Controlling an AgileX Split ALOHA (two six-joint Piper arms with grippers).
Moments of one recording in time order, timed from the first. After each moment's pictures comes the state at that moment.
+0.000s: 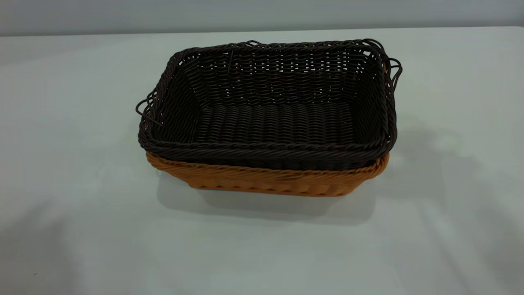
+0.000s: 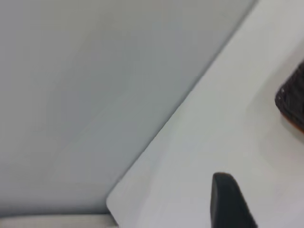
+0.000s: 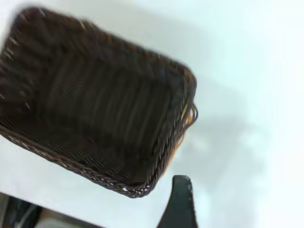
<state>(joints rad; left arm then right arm) -0.44 1.07 -1.66 0.18 1.17 0.54 0.28 1.44 -1.55 0.13 1.24 -0.05</state>
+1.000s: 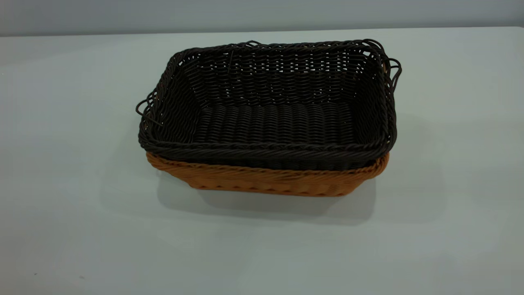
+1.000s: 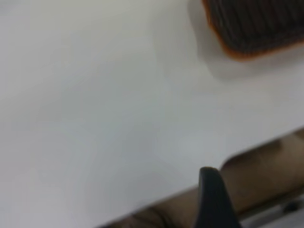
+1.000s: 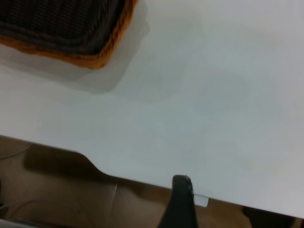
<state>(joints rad) -0.44 0.51 -0.79 0.10 1.17 -0.04 0.28 0.32 -0.53 0.00 1.16 0.01</state>
